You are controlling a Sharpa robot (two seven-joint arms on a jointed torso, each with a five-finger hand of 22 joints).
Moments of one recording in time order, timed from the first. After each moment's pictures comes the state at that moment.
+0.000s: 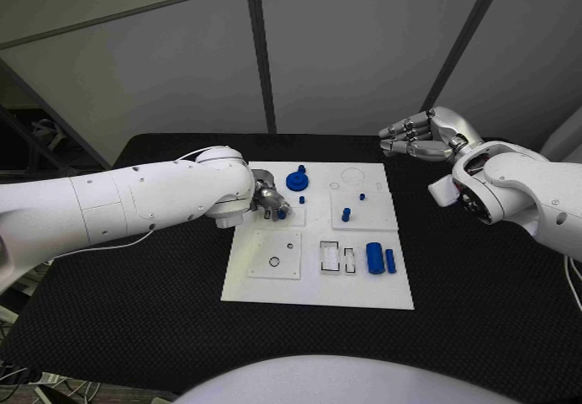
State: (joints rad) left arm 1.29 -0.67 -0.15 1.37 -1.02 0.08 -0.61; left_hand 0.78 -0.09 0.49 0.09 0.27 0.98 0.02 0.64 0.61 1.38 -0.05 1.19 1.14 1.47 -0.10 1.43 1.31 0.06 1.47 0.02 1.47 1.31; right arm 1.26 -0.79 -0.03 1.36 -0.67 -0.35 0.19; right_hand 1.30 -0.13 0.37 0.00 0.39 1.01 0.20 0.07 0.08 1.19 0.14 0.07 0.07 1.13 0.12 0.07 0.22 0.18 0.88 0.23 0.26 0.17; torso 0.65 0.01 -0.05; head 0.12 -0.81
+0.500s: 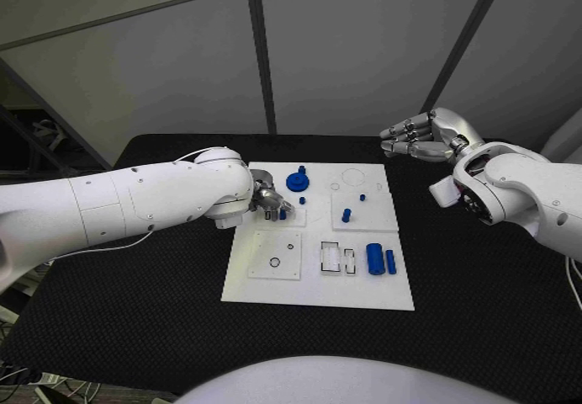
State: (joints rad) left arm 1.29 -0.68 -0.15 1.37 -1.01 0.06 -0.61; left_hand 0.78 -0.09 0.37 0.12 0.27 0.98 0.02 0.64 0.59 1.38 -0.05 1.20 1.15 1.47 -0.10 1.43 1.31 0.06 1.46 0.01 1.47 1.31; right arm 1.26 -0.79 -0.03 1.36 -0.67 -0.34 0.19; right_hand 1.30 -0.13 0.37 0.01 0.39 1.00 0.21 0.07 0.08 1.19 0.14 0.07 0.07 1.12 0.12 0.07 0.22 0.18 0.88 0.23 0.25 0.17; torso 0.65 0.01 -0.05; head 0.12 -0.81
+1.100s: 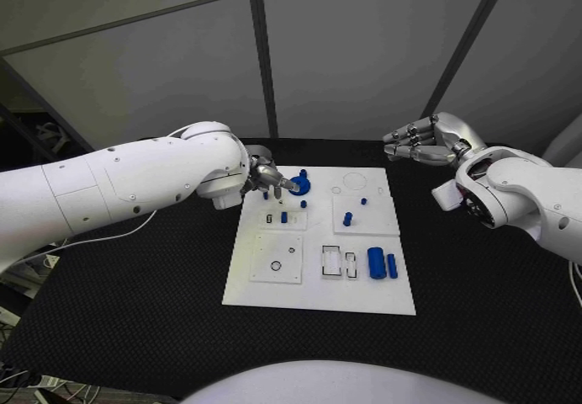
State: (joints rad) left arm 1.32 -0.72 -0.03 1.41 -0.99 0.08 -0.61; left_hand 0.87 -0.10 0.23 0.13 0.27 0.94 0.04 0.63 0.56 1.31 -0.04 1.10 1.04 1.47 -0.10 1.42 1.31 0.06 1.46 0.01 1.43 1.31; right arm 1.26 -0.79 -0.03 1.34 -0.67 -0.34 0.18; right_hand 1.30 -0.13 0.37 0.01 0.39 1.00 0.21 0.07 0.08 1.18 0.15 0.07 0.07 1.11 0.12 0.07 0.22 0.18 0.88 0.23 0.25 0.16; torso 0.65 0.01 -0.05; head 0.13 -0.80
